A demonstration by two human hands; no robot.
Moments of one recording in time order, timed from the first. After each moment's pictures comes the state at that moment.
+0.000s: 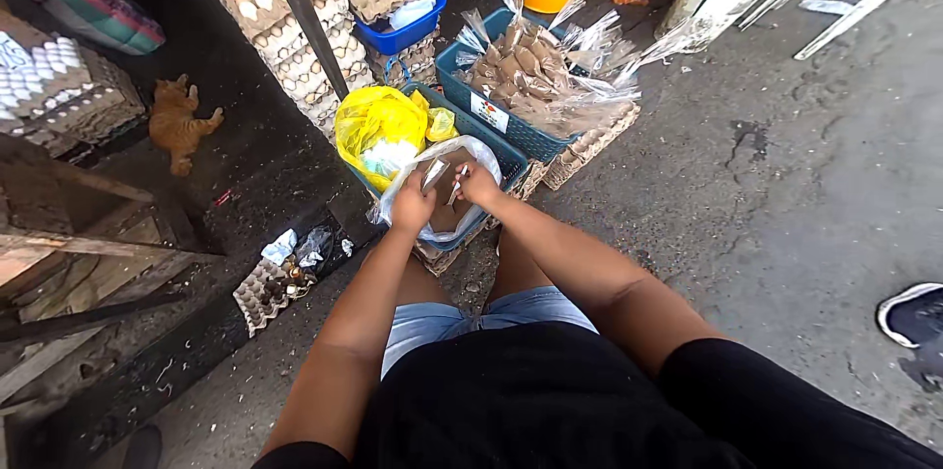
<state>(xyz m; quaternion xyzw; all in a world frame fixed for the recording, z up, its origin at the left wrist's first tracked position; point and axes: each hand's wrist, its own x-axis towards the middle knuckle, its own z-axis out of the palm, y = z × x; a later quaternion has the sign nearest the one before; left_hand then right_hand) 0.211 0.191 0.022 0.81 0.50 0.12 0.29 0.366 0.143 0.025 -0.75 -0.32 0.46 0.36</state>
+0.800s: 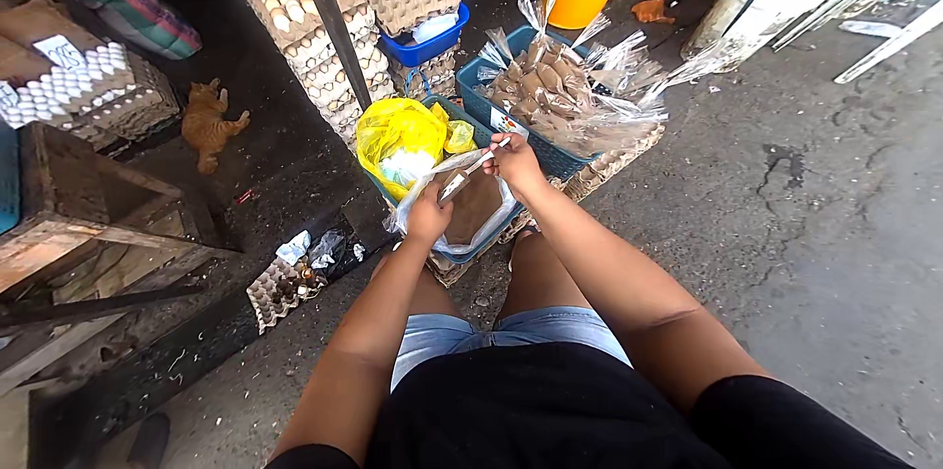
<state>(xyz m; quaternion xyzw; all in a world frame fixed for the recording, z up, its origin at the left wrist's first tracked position) 0.209 0.193 0.024 0.80 0.49 0.13 0.32 0.389 0.147 0.094 -0.65 -0.26 0.42 0.57</state>
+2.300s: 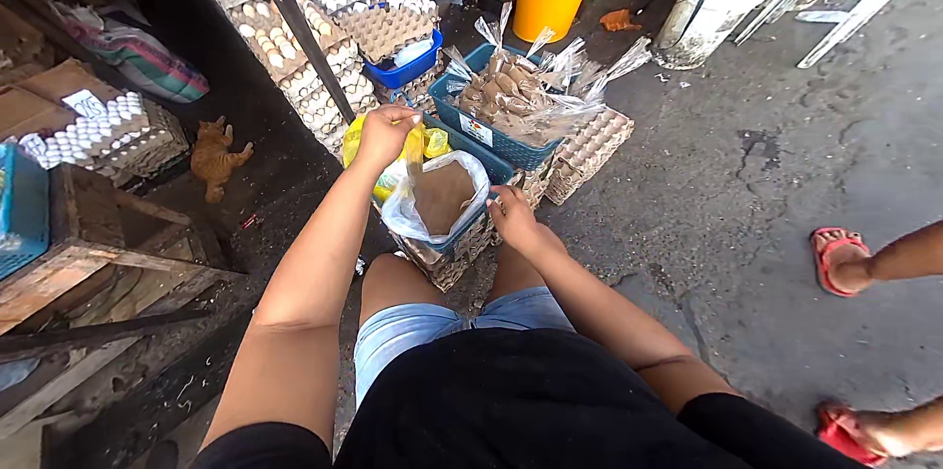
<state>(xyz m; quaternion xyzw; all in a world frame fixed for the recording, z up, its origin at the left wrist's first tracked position) 0.222 0.223 0.206 0.83 0.34 0.29 0.33 0.387 0.022 0.051 -0.77 -0.48 0.23 0.36</state>
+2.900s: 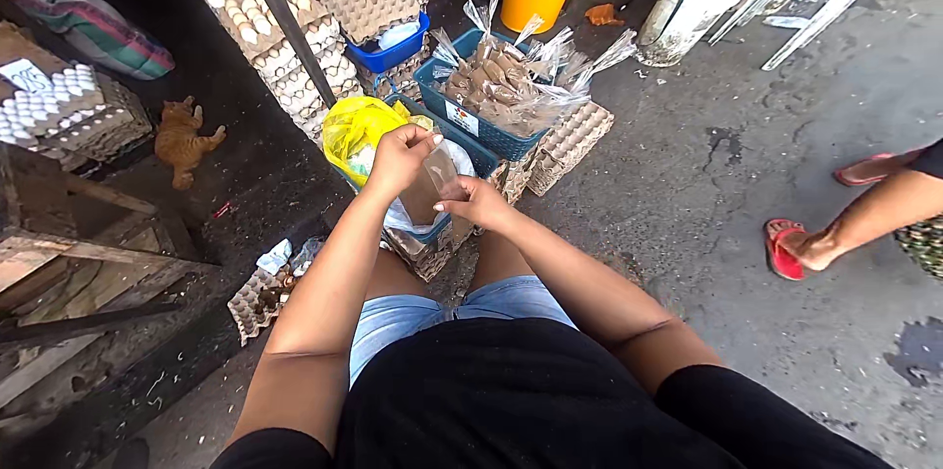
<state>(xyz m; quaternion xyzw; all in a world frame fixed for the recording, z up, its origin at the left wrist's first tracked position) 0.230 0.159 0.168 0.78 0.31 0.30 0.45 0.370 0.033 0.097 -0.64 -0.53 0.39 0.39</state>
